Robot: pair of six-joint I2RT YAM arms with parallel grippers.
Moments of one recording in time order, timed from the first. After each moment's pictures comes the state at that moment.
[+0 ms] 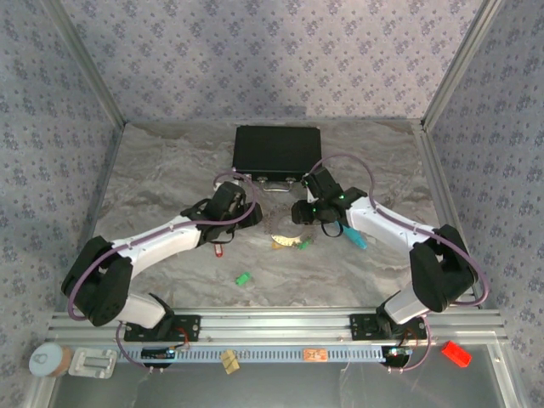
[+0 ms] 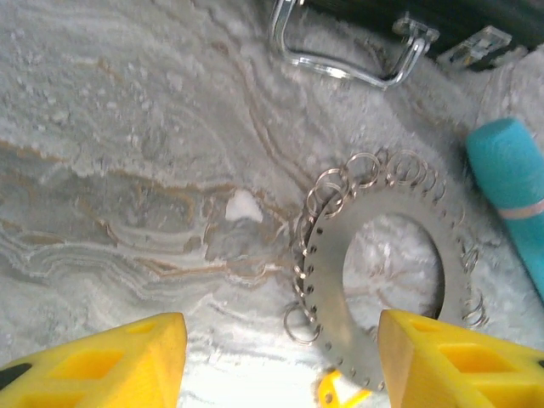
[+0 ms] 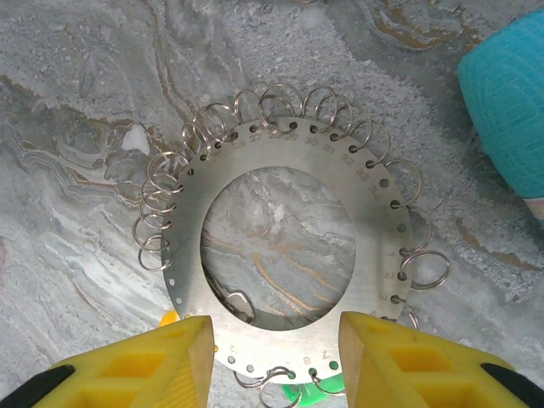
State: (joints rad) left arm -0.70 1.42 0.82 -0.24 -0.05 -0.83; right arm 0.59 1.51 1.01 -0.52 -0.08 0.46
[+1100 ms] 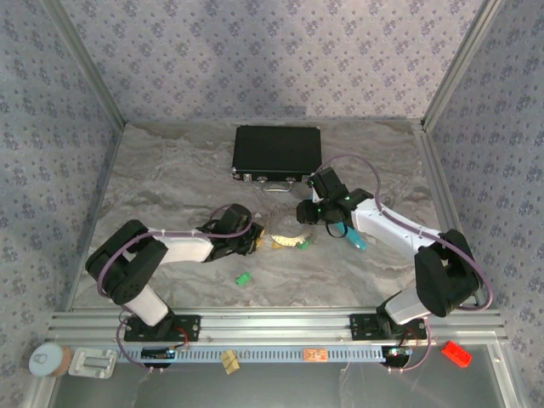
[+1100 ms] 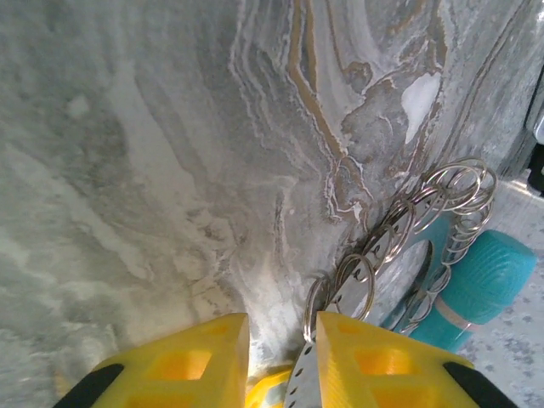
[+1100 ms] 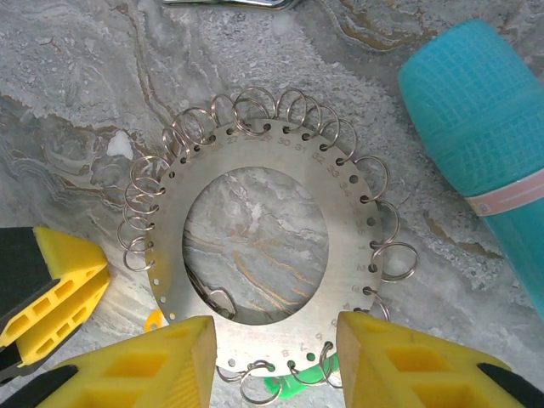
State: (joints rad) left arm -0.76 1.61 0.61 0.19 0.07 -1.80; right arm 0.57 1.46 0.98 -0.51 -0.08 0.46
